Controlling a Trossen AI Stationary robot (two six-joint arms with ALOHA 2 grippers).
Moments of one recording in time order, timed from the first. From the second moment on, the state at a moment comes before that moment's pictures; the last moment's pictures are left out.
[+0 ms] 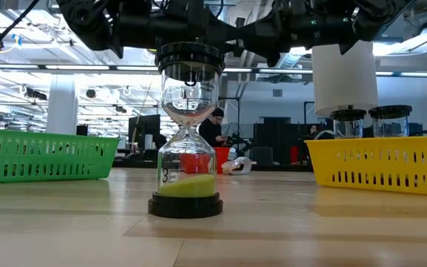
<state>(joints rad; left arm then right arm) 0.08 1.59 0.76 0.89 -0.13 0.07 -0.25 1.33 0.73 0.50 -0.29 0.03</state>
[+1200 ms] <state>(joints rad) 0.08 1.60 0.76 0.89 -0.05 0.07 -0.19 1.39 0.73 0.60 -0.26 0.03</state>
